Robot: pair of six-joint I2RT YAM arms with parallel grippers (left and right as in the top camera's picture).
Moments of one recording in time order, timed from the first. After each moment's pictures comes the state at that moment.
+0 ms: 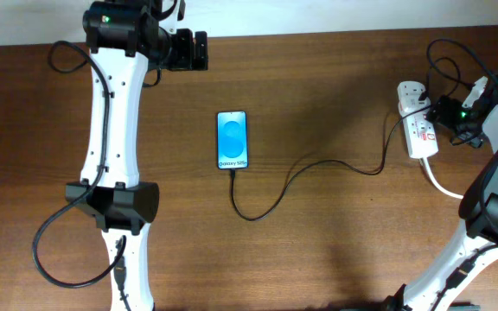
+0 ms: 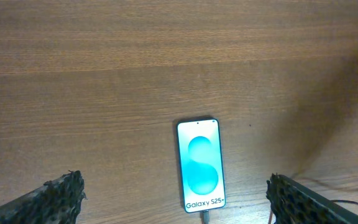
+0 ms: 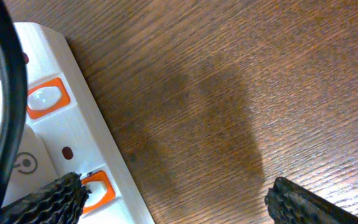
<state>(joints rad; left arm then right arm) -0.17 2.33 2.80 -1.53 0.14 -0.13 -0.51 2.18 1.58 -0.55 -0.20 0.08</state>
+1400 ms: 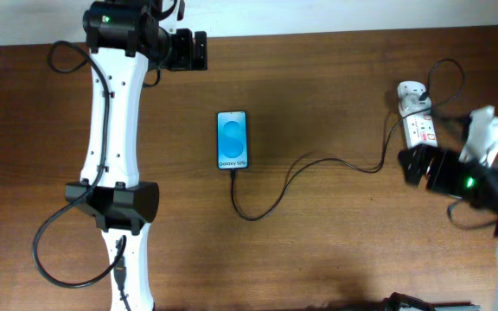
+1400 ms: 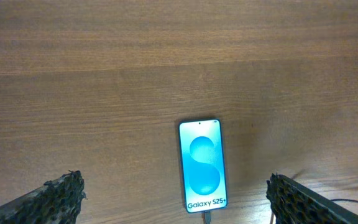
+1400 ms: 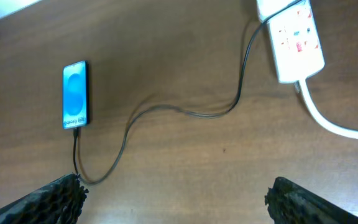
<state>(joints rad) -0.17 2.33 2.80 -1.53 0.13 -0.13 -0.37 1.08 1.31 -1.22 -0.41 -0.01</state>
